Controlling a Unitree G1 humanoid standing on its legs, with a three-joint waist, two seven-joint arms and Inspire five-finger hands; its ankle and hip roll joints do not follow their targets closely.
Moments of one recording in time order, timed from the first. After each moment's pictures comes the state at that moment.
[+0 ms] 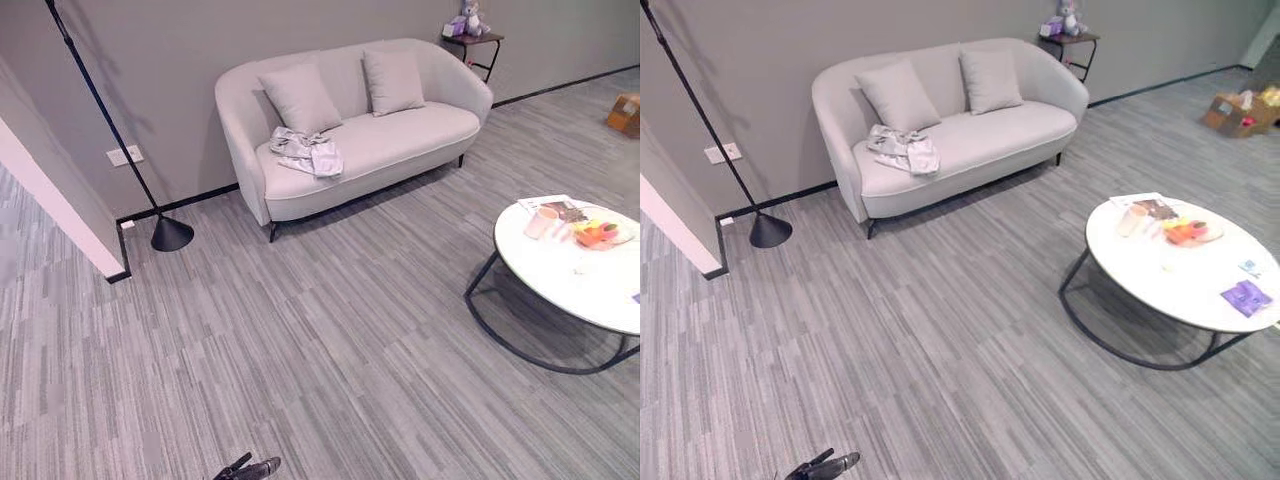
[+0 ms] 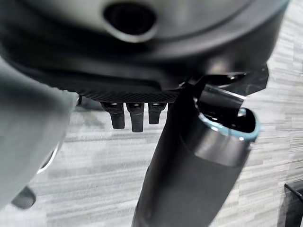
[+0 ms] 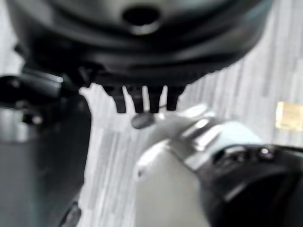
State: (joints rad) left arm -0.01 0.16 -0.02 1.35 -0.63 -0.08 -0.14; right arm 0.07 -0.18 -0.03 1.50 0.76 0.04 0.16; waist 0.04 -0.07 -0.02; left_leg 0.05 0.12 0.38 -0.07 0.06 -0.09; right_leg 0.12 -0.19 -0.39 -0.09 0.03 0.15
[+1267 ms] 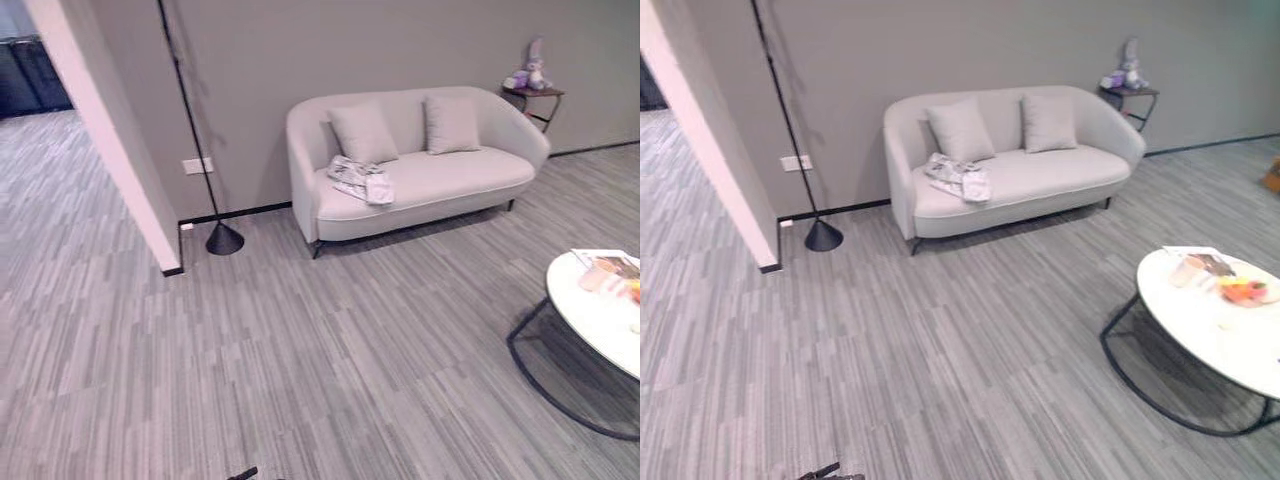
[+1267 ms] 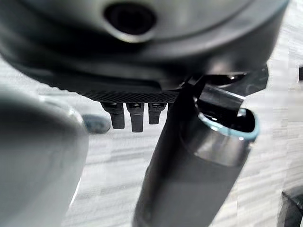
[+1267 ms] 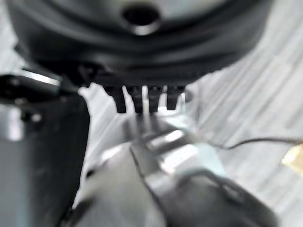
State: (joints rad) left arm -0.05 0.18 -0.13 1.40 -0.48 -0.06 -0.14; right arm 0.02 -0.26 0.04 1.45 0.58 0.01 0.17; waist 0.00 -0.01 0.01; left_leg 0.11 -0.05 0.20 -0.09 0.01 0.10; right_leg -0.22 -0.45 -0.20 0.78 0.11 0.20
